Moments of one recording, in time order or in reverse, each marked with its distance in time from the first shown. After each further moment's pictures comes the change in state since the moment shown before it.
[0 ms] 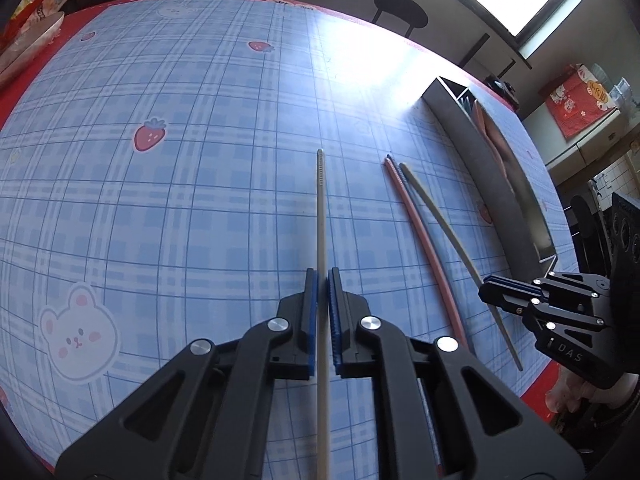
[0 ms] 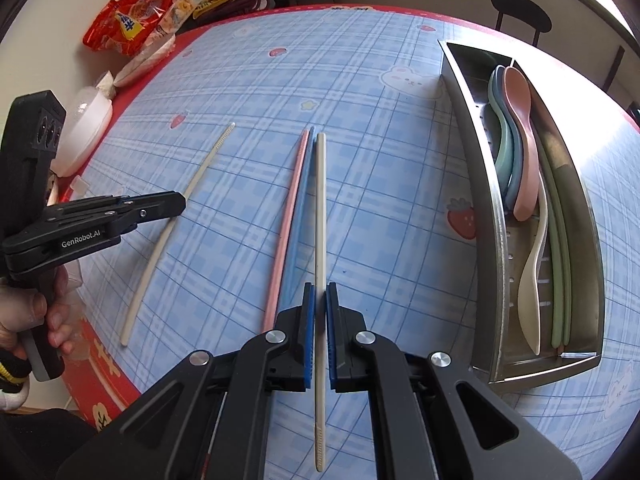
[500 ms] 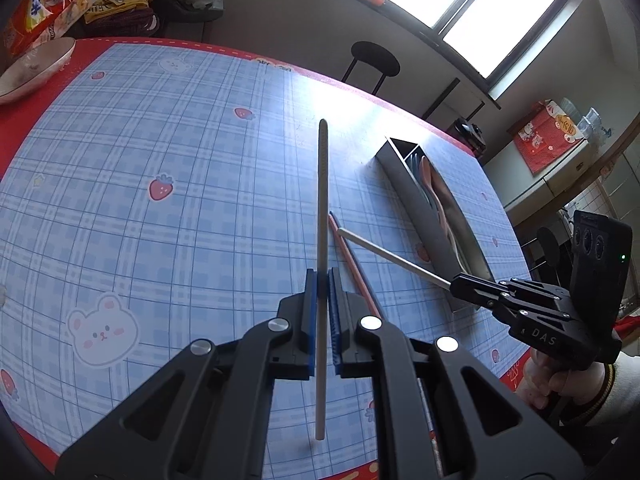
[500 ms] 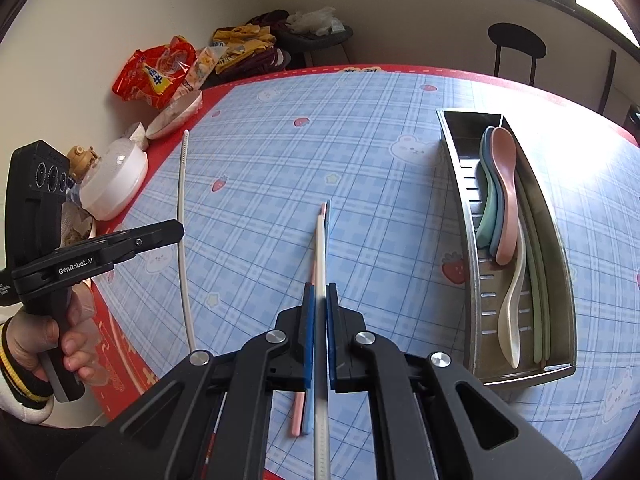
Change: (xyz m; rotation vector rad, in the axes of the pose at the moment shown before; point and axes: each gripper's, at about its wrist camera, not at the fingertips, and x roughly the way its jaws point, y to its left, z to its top) left arm -0.082 -0.003 0.000 -0.016 -0.154 -0.102; right arm -0.056 0.000 0.012 0.025 -0.170 0.079
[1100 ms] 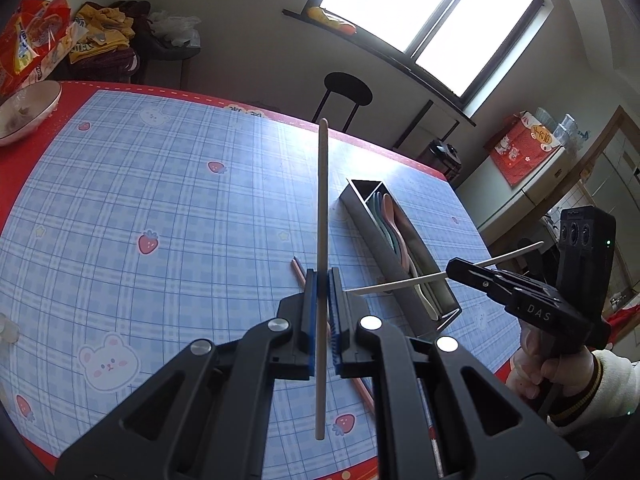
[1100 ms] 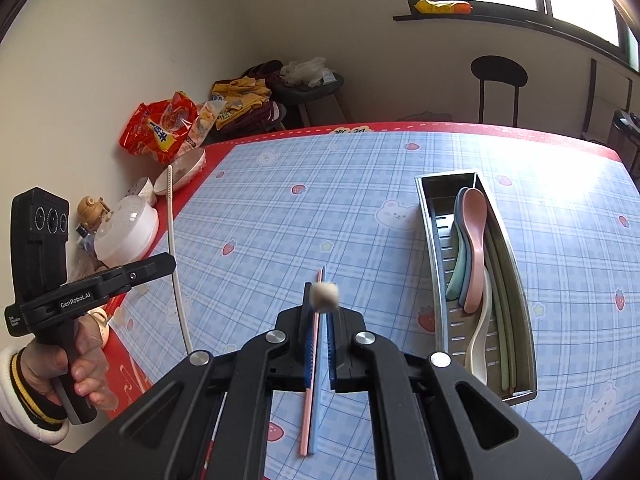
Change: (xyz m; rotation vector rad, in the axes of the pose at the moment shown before) left arm -0.031 -0.039 0.033 0.054 -0.088 -0.058; right arm -0.049 -0.012 0.029 0.050 -0.159 0.007
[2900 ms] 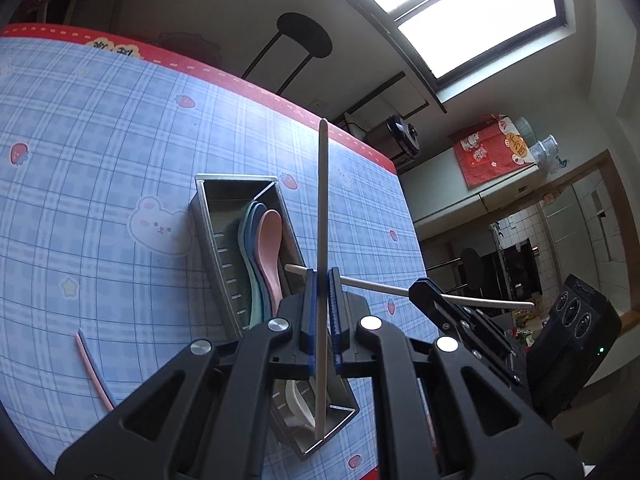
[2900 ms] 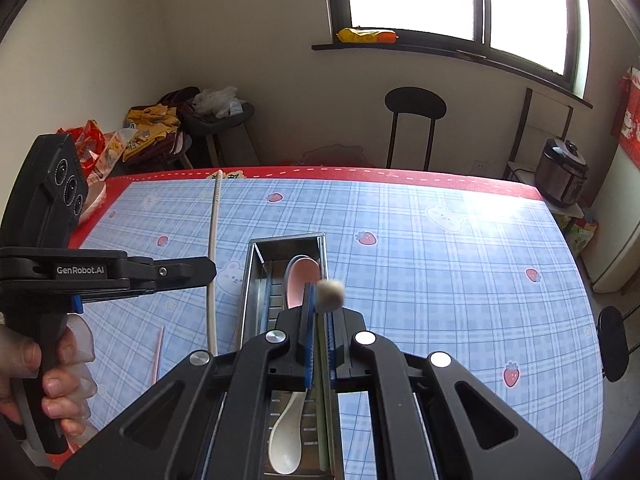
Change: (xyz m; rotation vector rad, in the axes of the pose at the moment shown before) left arm 0.207 -0.098 0.088 -0.187 0.209 -0.232; right arm -0.005 -0.121 0.053 -0.022 -0.087 -0.290
